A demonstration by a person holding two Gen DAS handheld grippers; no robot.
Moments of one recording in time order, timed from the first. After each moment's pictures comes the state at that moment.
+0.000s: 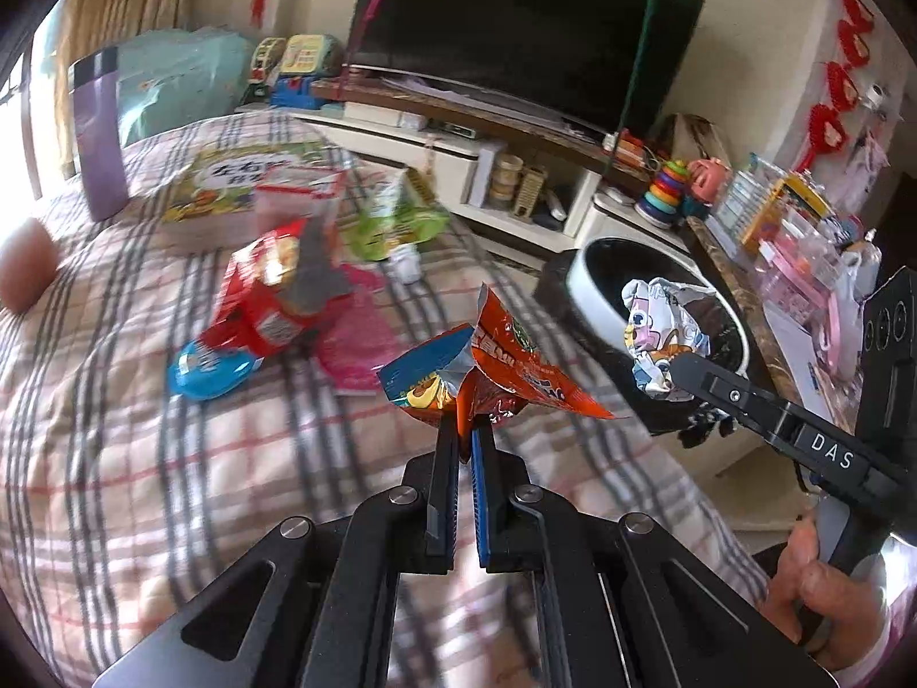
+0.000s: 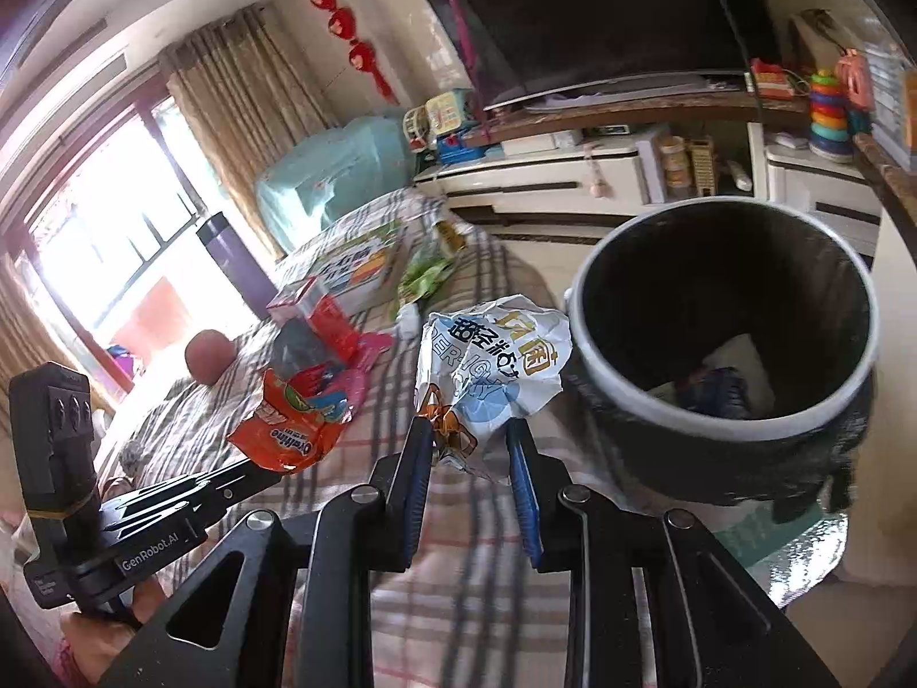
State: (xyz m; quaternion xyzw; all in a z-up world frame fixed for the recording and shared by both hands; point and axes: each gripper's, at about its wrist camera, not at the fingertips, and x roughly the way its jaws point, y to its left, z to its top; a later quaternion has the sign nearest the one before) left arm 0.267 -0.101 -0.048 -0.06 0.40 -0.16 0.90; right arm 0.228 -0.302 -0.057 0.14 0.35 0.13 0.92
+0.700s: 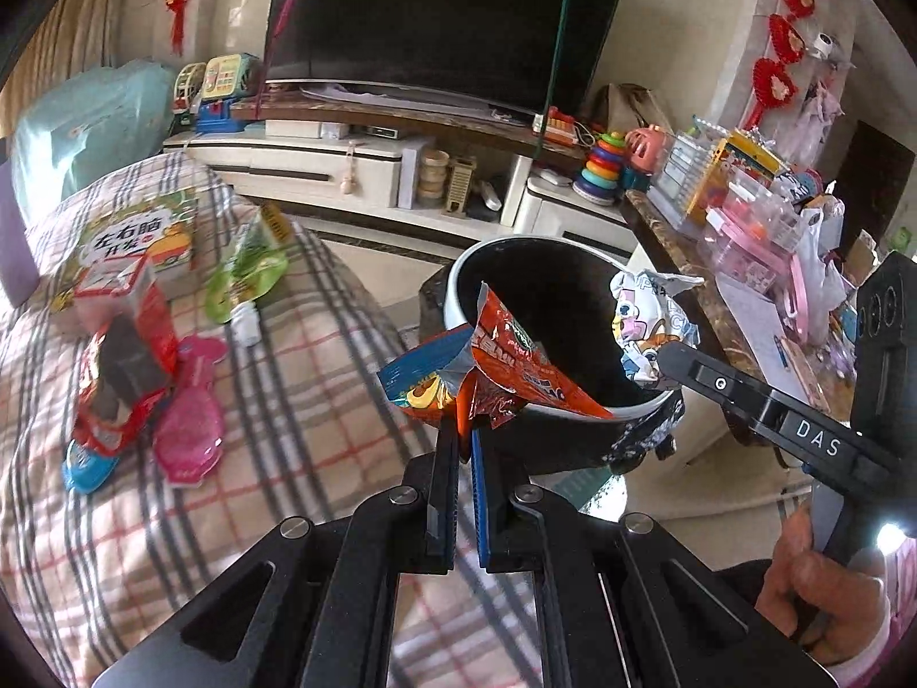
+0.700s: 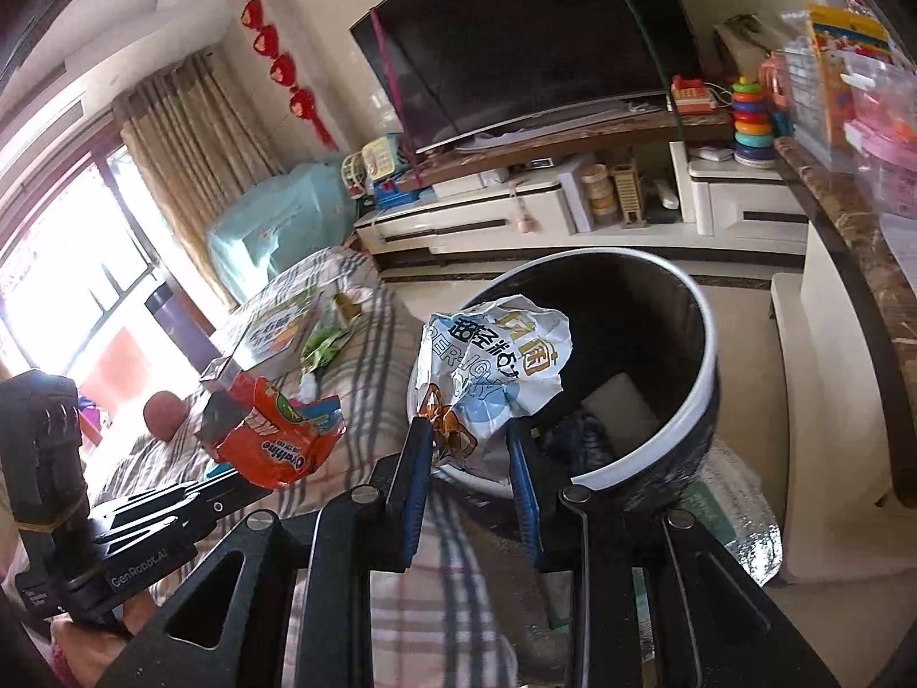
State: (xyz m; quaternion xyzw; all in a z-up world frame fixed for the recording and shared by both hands) left arm 0.308 -0.183 -0.042 -0.02 0.40 -0.22 0.89; right arm 0.222 -0.385 -0.039 0.16 0.32 0.06 0.93
